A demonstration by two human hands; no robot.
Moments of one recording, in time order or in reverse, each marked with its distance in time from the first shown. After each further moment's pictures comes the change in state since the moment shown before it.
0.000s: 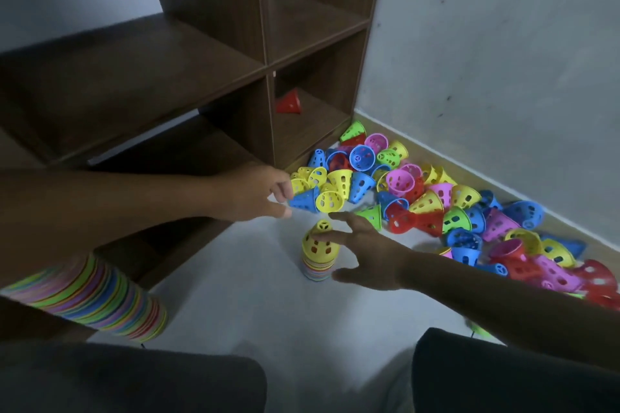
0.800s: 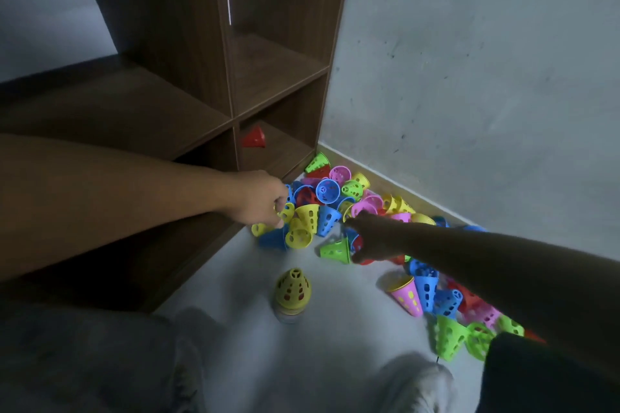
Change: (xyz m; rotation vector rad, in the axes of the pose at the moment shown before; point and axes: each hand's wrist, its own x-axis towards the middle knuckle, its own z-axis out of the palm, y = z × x) left_hand 0.061 0.061 -0.072 0.378 -0.304 0.071; right_hand 0.026 0.056 -0.113 -0.136 -0.224 0.565
